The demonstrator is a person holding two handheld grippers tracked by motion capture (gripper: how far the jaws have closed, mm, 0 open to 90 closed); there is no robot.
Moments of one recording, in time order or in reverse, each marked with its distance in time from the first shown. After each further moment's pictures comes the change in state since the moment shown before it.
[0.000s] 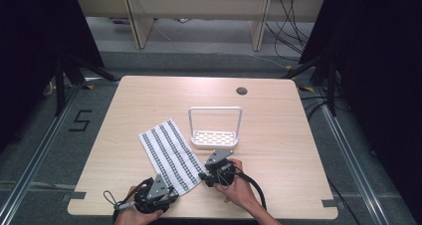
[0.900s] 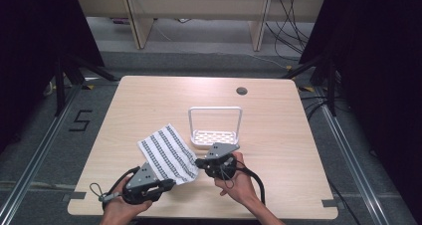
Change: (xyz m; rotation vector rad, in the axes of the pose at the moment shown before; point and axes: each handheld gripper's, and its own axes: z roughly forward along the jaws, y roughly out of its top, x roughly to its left) left arm 0.019 0.033 -0.053 -0.214 -0.110 -0.108; right arm 0.011 0.039 -0.046 -0.189 0.033 -0.086
